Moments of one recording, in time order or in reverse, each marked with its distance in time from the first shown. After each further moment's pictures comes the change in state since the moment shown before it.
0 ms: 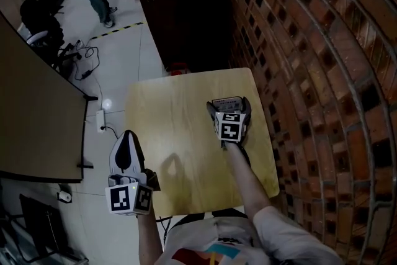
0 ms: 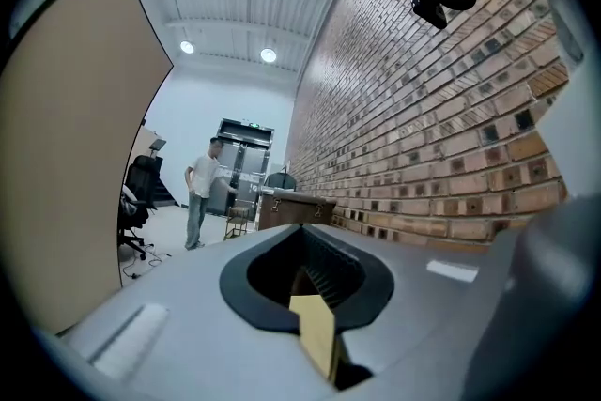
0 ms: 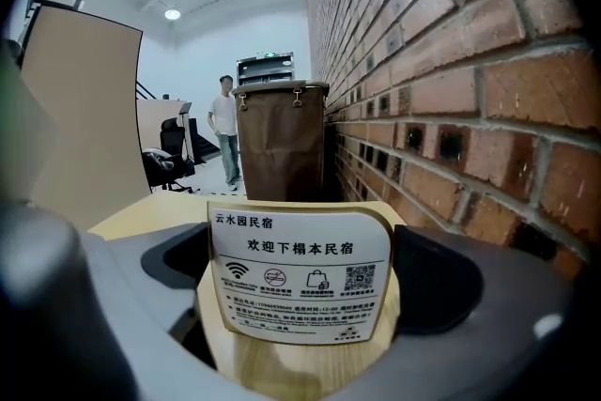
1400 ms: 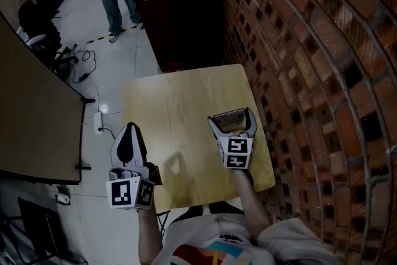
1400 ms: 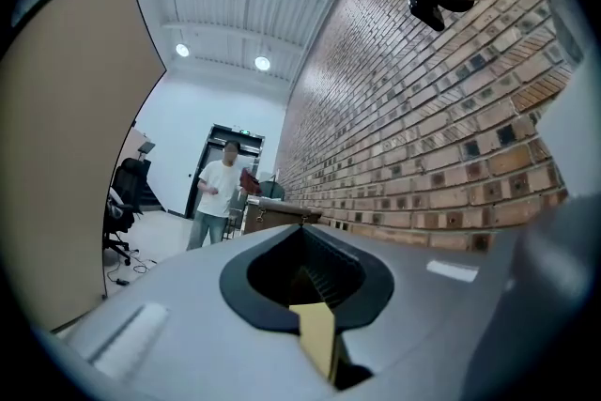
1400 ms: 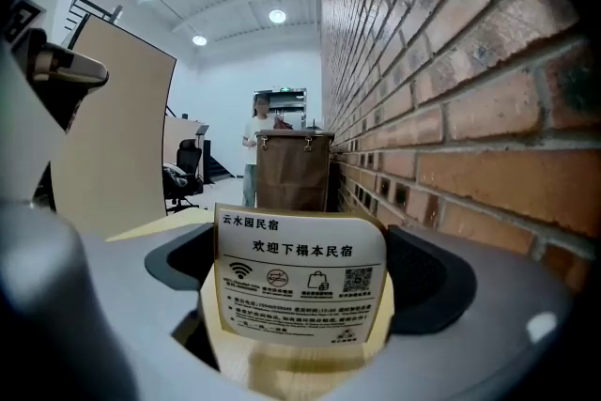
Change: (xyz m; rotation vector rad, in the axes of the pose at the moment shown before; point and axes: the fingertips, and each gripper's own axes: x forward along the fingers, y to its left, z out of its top) left arm -0.018 -0.031 0.019 -0.013 -0.056 -0.069; right arm -0.131 0.011 0.012 -0.085 -0.210 0.031
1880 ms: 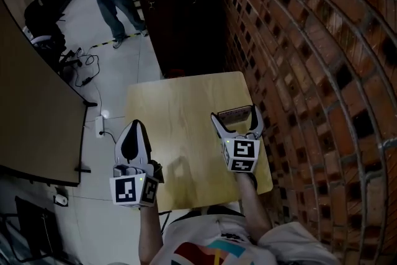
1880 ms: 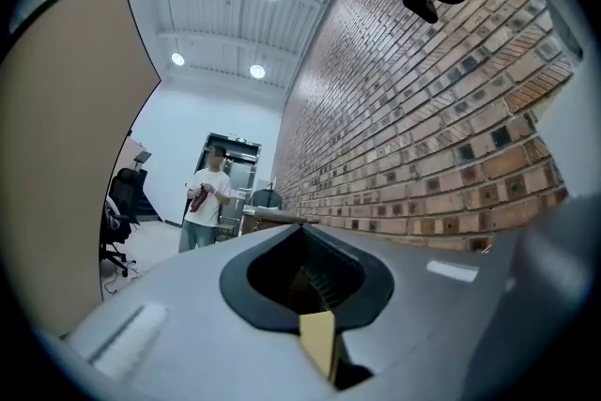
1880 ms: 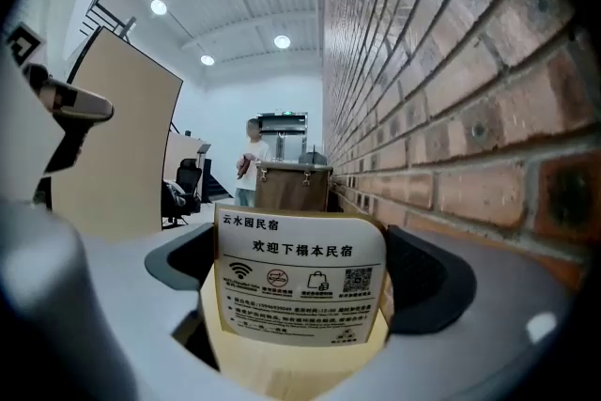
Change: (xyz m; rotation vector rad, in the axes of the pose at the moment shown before) left arm -0.003 -0.015 0.015 0.029 -0.042 -0.014; right arm -0.031 -0.005 0.073 -0.030 -0.147 -0.004
